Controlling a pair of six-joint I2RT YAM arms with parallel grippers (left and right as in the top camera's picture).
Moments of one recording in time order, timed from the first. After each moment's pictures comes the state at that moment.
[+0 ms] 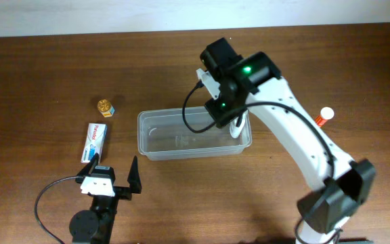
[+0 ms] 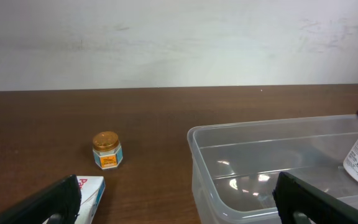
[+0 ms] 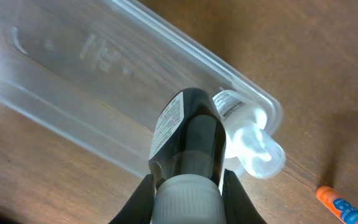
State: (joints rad) left arm -0.07 0.01 0.01 -0.07 0.07 -0.04; right arm 0.53 1.89 1.91 -1.39 0.03 -0.09
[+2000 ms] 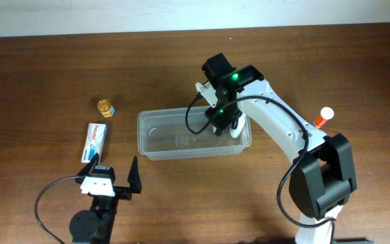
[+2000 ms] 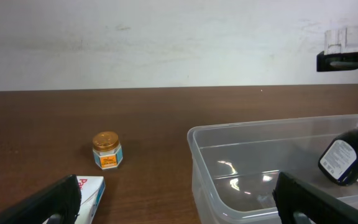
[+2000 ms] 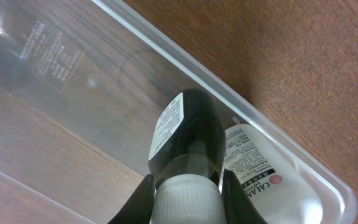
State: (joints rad) left arm -0.07 0.01 0.01 -0.07 0.07 -0.04; right arm 0.47 1.98 1.67 -1.11 -0.03 -0.21
